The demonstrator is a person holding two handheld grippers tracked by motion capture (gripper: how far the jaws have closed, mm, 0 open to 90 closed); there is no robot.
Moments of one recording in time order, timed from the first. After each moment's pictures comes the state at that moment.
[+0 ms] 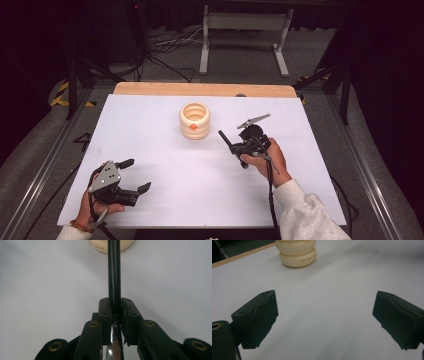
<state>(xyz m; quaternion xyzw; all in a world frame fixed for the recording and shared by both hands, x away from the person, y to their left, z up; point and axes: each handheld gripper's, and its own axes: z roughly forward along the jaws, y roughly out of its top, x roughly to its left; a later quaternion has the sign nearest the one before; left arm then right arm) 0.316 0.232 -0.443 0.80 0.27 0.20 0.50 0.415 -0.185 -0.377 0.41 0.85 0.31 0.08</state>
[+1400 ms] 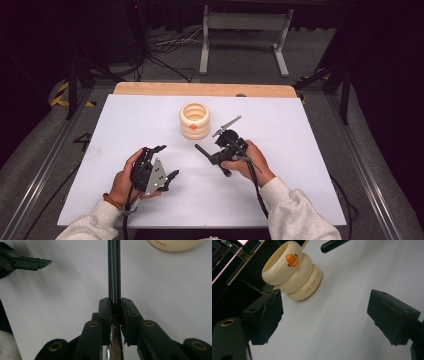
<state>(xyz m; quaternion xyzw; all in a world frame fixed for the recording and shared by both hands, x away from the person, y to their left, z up) 0.339 0.145 -0.442 0.84 0.08 0.40 0.37 0.414 -0.120 -0.384 0.32 0.91 0.27 0.00</state>
